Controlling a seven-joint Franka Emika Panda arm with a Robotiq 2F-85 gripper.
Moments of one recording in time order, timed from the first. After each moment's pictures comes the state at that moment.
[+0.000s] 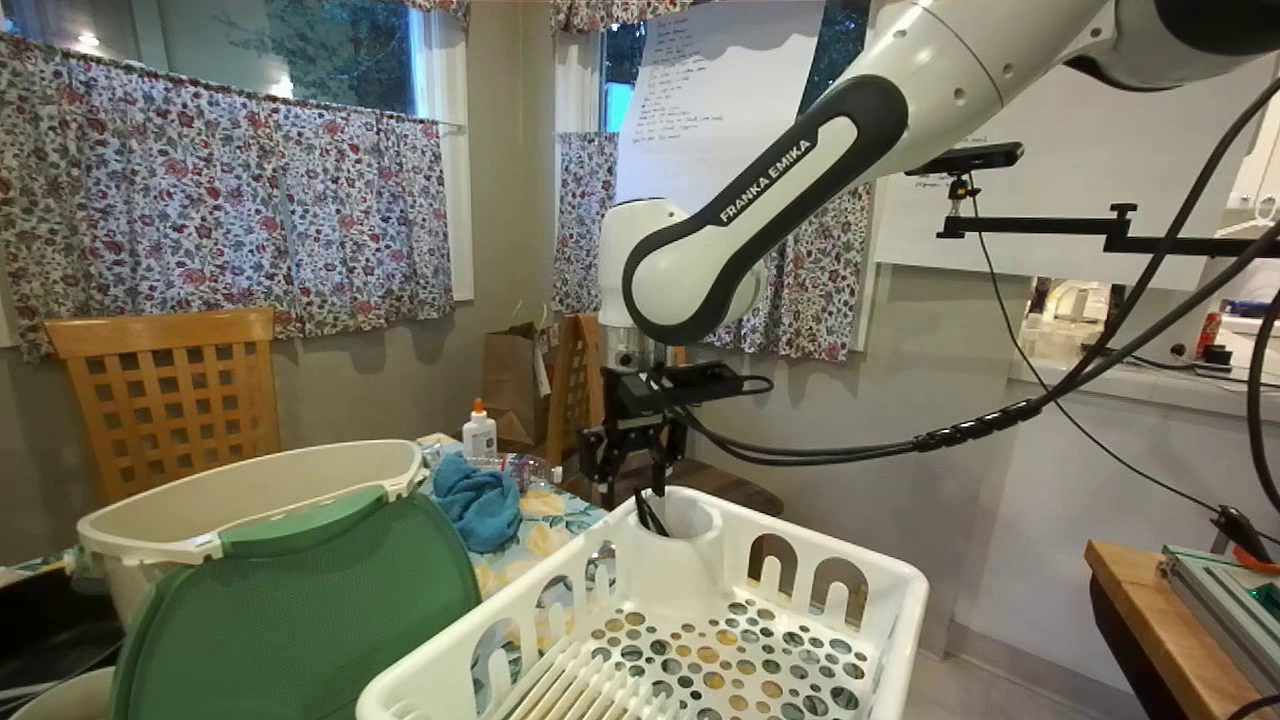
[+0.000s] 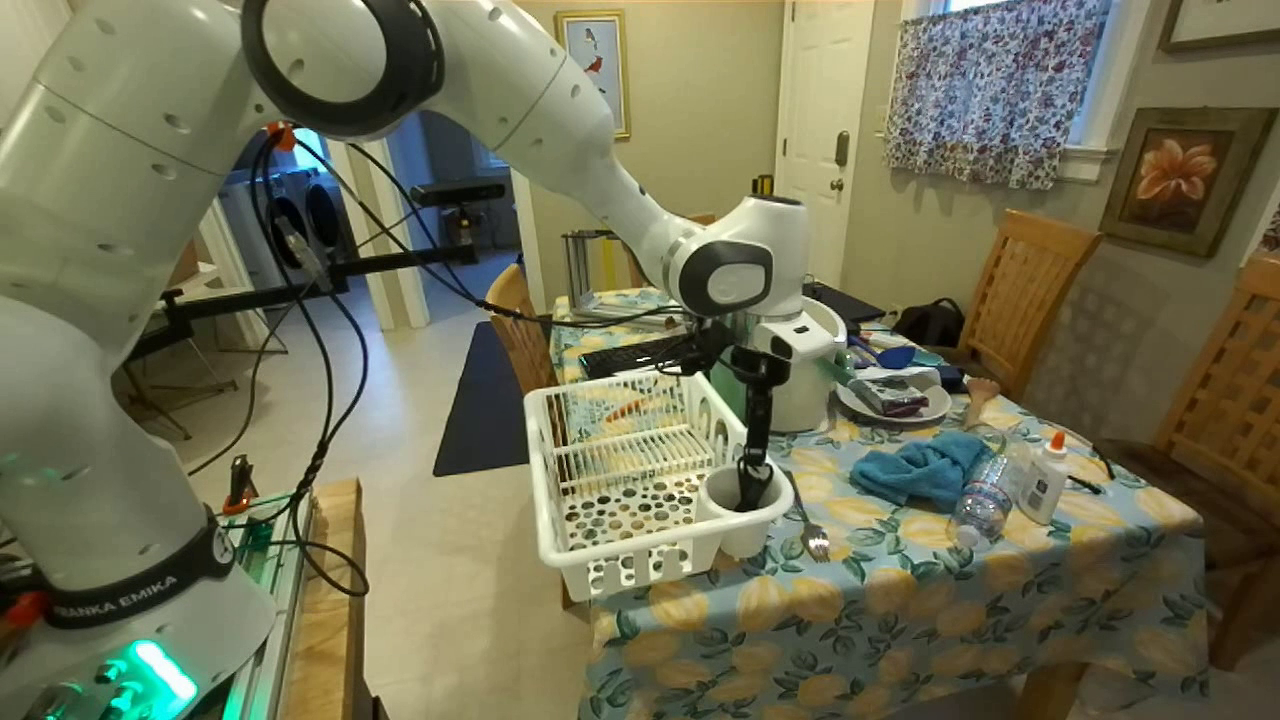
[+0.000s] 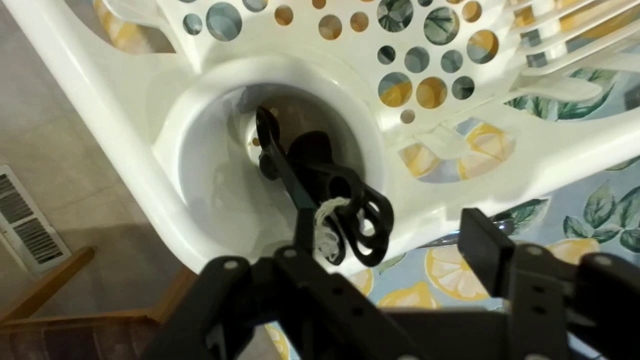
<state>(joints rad) 0.07 0.72 -0.11 -1.63 0.08 2.34 0.56</state>
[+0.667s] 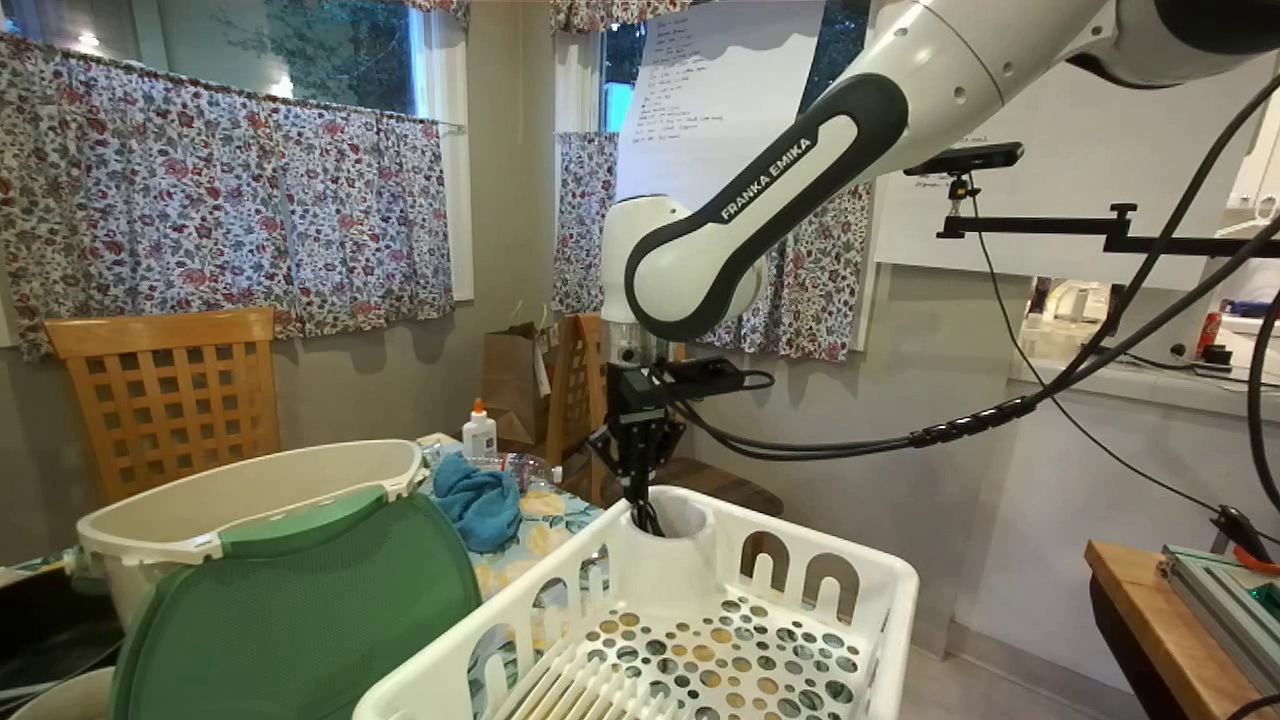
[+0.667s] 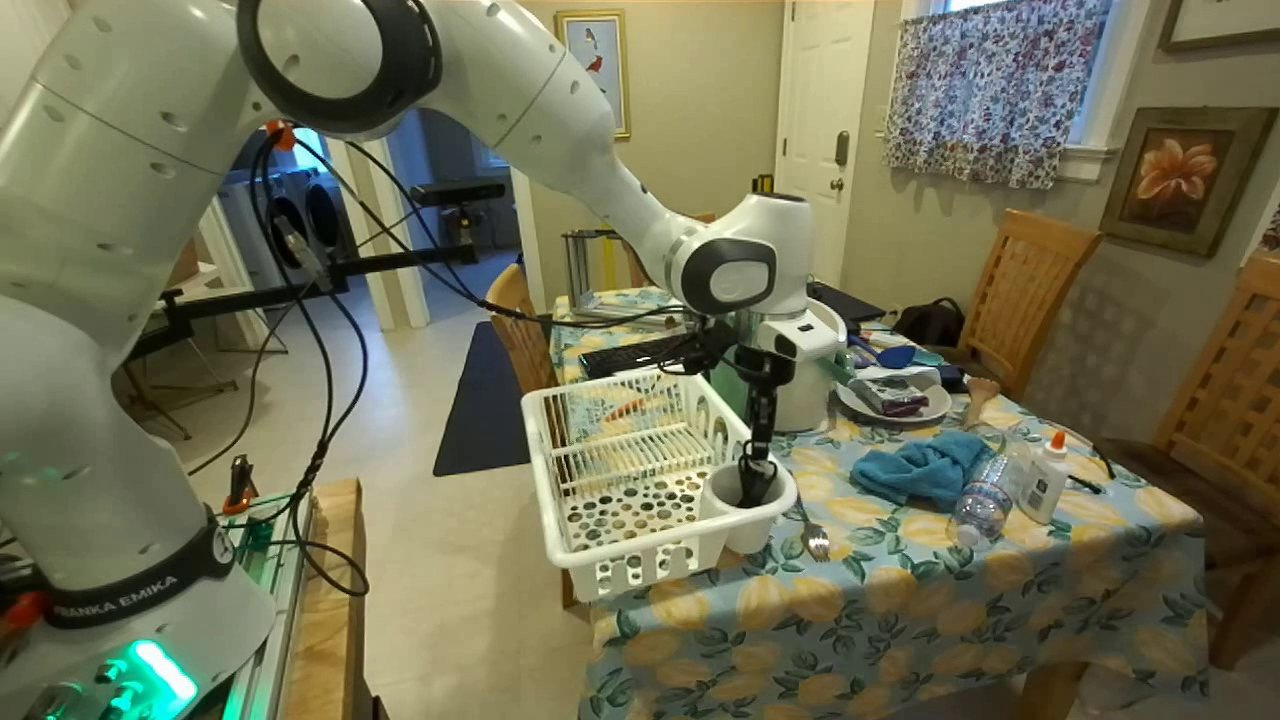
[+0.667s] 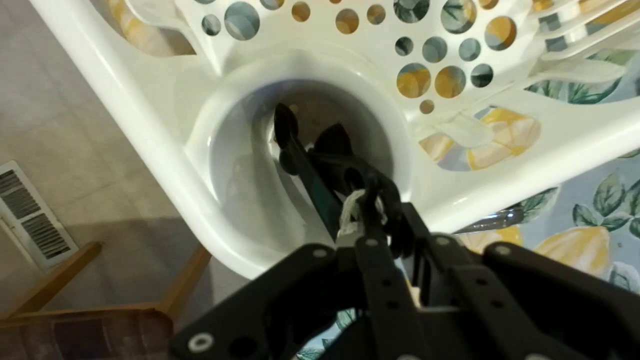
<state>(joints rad) 0.07 0.72 -0.12 -1.63 0.08 2.34 0.56</state>
